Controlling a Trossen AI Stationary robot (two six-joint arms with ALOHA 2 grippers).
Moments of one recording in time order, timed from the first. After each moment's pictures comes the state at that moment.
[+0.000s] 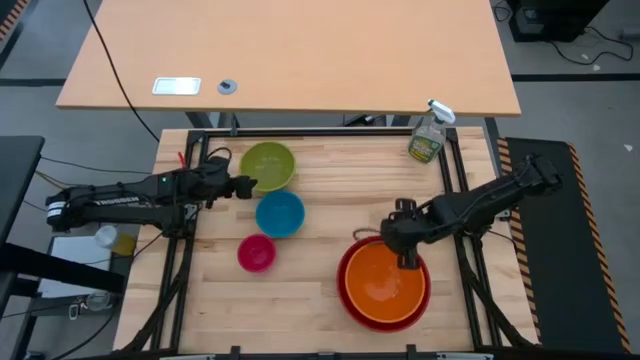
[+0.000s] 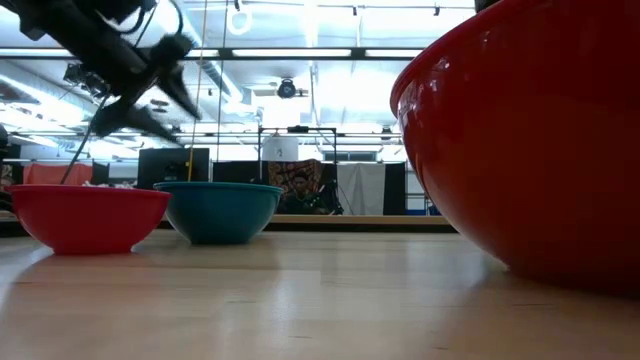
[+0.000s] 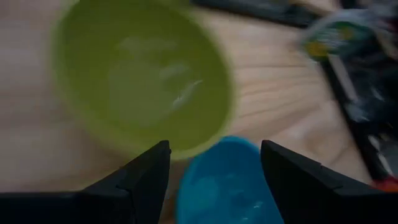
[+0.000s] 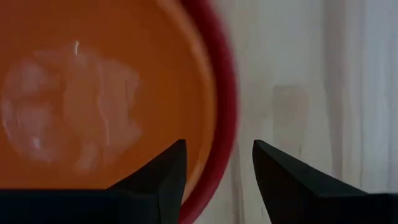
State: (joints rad) left arm 0.22 0.70 0.55 -0.52 -0.33 -1.08; right arm 0.34 1.34 1.13 -1.07 0.15 0.42
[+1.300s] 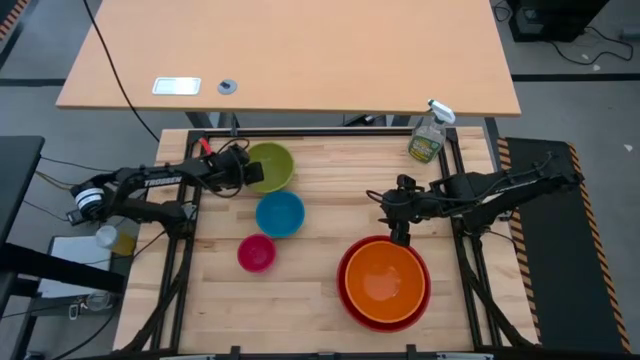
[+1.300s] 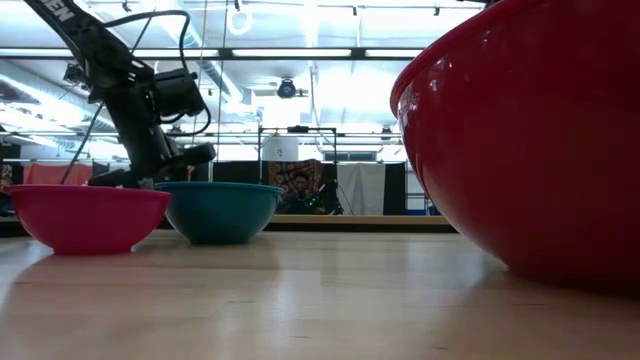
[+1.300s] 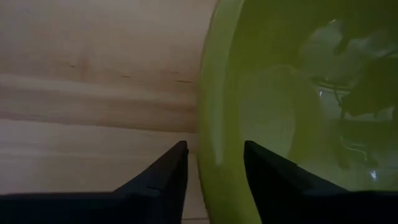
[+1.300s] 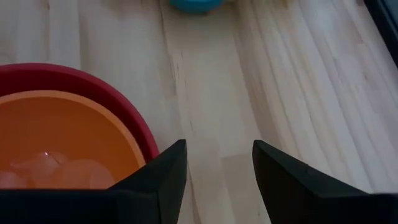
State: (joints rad) left arm 0.62 1.20 0.51 -0.36 -0.15 -1.06; right arm 0.20 1.18 1.04 -0.85 0.27 0.31
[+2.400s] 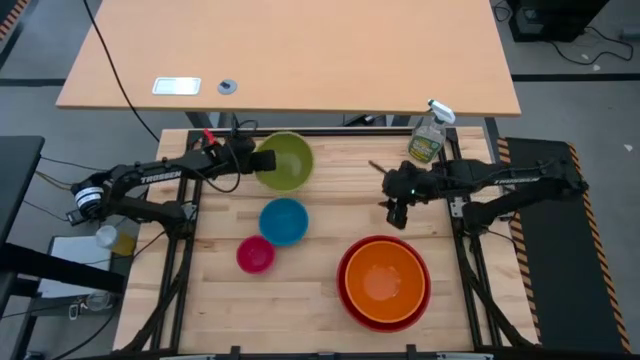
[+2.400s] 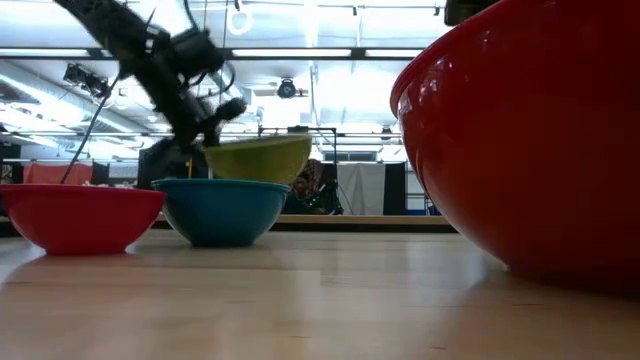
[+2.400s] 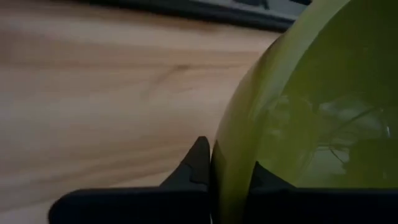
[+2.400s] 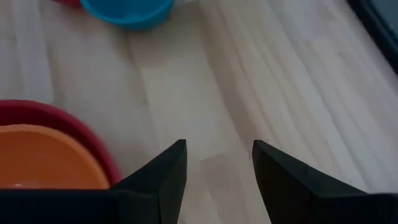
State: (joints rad) left arm 0.55 1.20 0.72 -0.29 -0.15 -0.89; right arm -0.02 1.13 1.02 -0.84 0.16 0.29
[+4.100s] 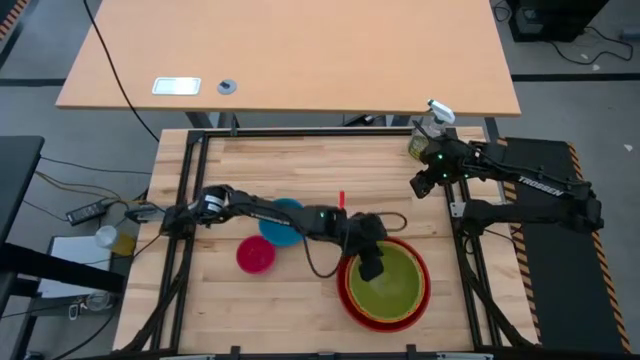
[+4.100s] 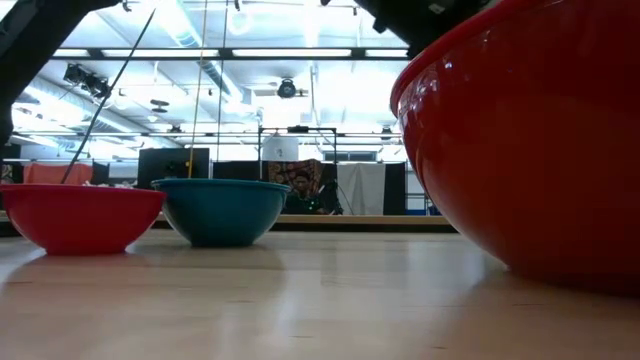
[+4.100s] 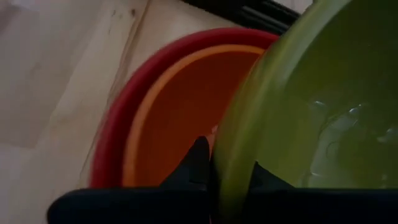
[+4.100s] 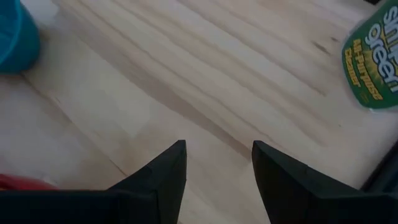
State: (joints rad) left arm -0.17 2.25 2.00 -0.45 -0.02 -0.44; right arm -0.46 0.86 0.89 -1.06 0.03 0.50
